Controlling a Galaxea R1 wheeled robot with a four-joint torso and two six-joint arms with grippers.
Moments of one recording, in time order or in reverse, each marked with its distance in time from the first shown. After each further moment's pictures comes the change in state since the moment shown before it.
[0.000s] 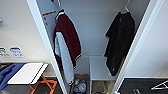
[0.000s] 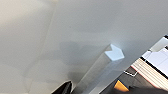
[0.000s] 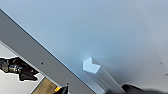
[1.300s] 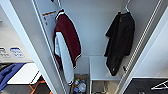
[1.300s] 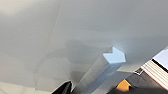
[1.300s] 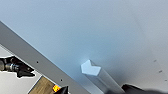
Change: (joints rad) left arm 0.032 -0.091 0.031 0.000 -0.014 0.015; right arm -0.030 -0.080 0.044 -0.008 0.000 0.001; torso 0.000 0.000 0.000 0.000
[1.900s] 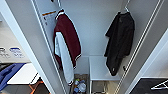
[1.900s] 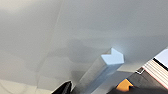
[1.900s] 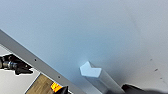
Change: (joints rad) left arm 0.000 -0.023 0.010 0.000 0.006 -0.001; right arm -0.016 -0.050 0.023 -0.006 -0.003 0.004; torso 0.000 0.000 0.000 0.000
